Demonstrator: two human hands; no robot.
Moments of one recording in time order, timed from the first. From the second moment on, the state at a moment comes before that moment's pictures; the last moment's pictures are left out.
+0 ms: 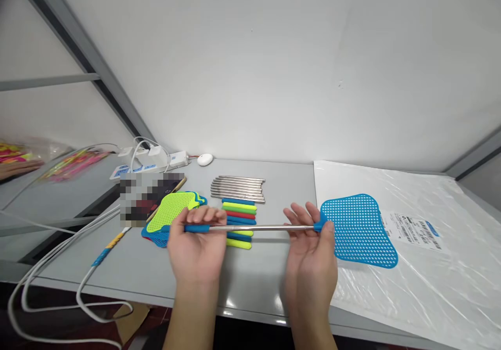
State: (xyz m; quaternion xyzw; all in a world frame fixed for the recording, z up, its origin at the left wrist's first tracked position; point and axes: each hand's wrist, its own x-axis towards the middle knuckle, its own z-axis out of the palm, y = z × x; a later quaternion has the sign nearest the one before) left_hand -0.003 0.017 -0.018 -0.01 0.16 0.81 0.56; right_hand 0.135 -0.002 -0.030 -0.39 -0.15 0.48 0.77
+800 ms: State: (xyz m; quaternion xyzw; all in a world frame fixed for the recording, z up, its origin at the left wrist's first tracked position) left_hand 0.024 0.000 -0.026 0.37 0.40 0.60 0.59; right_hand 0.149 -0.007 -0.024 -0.41 -0.21 0.43 0.78
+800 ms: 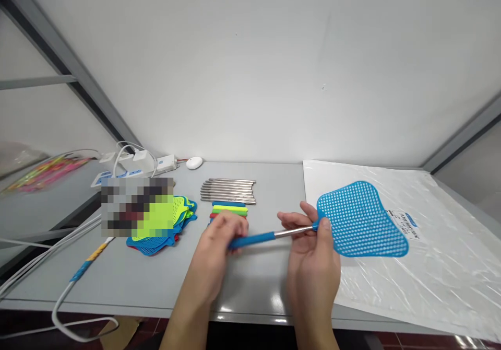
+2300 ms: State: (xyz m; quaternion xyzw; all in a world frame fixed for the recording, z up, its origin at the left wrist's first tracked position) left_hand -0.048 -0.014 -0.050 0.67 0.51 0.50 0.18; right_hand 0.194 0.065 -0.038 -0.78 -0.61 0.10 0.09
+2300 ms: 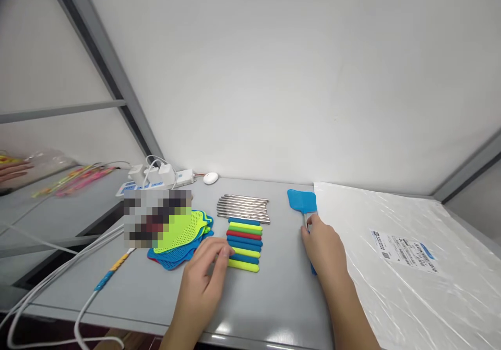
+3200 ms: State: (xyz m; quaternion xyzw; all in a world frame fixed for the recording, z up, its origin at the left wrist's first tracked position) left_hand -0.043 -0.026 -0.060 0.72 0.60 0.34 0.12; right_hand 0.092 0.195 -0.022 -0.54 -0.84 0.06 0.08
